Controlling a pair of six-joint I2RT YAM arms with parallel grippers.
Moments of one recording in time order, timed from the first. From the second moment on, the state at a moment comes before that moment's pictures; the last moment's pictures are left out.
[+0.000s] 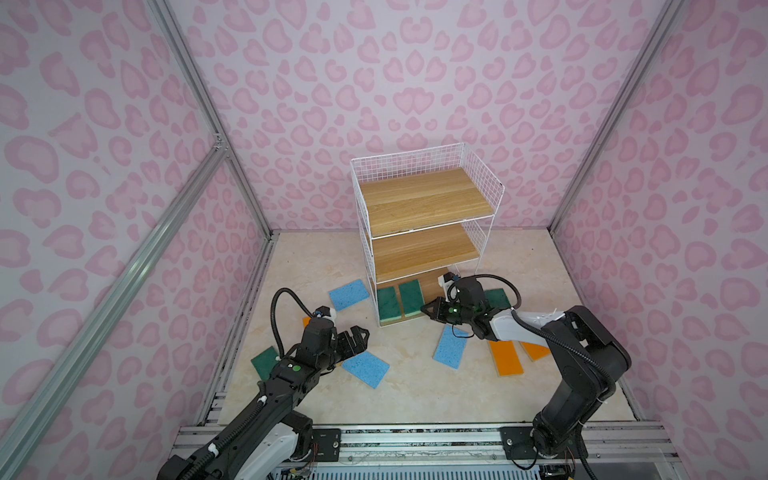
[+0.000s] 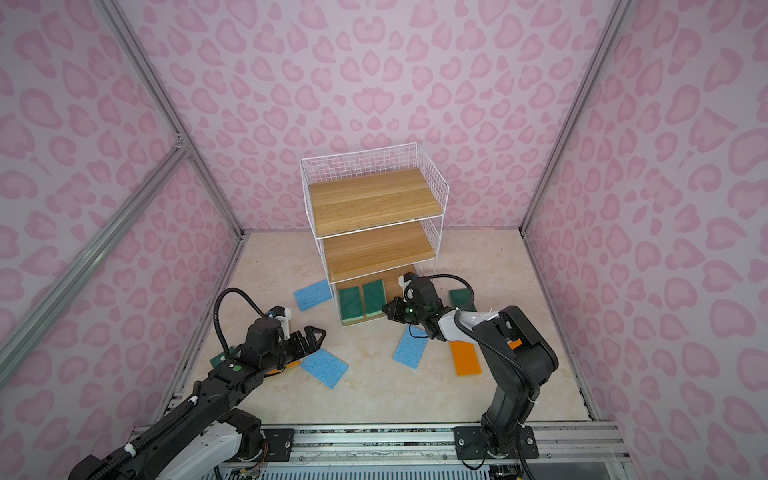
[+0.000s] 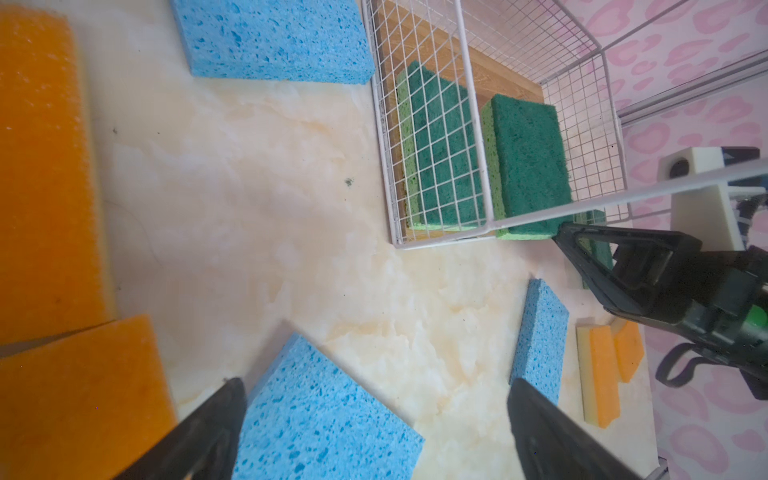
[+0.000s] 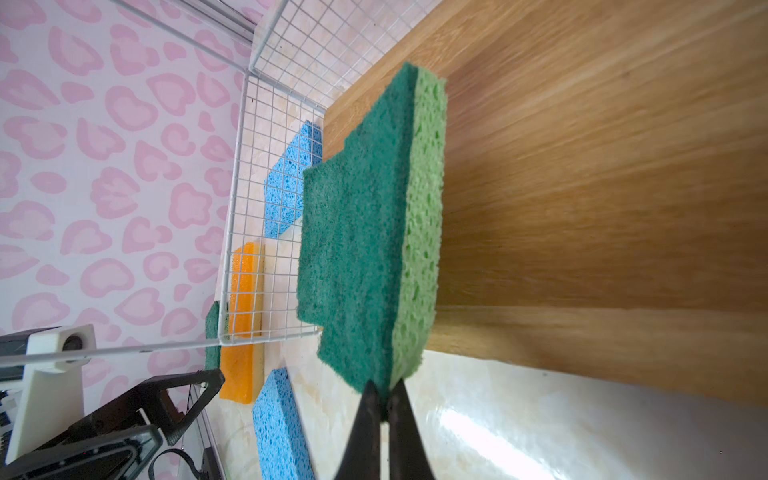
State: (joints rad) left arm -0.39 0.86 0.38 -0.24 0.15 -0.76; right arm 0.51 1.75 0.82 0.30 -0.43 0.77
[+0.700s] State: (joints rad) left arm -0.39 0.86 0.38 -0.24 0.14 -0.73; right arm 0.51 1.81 0.87 0.26 -0.43 0.72
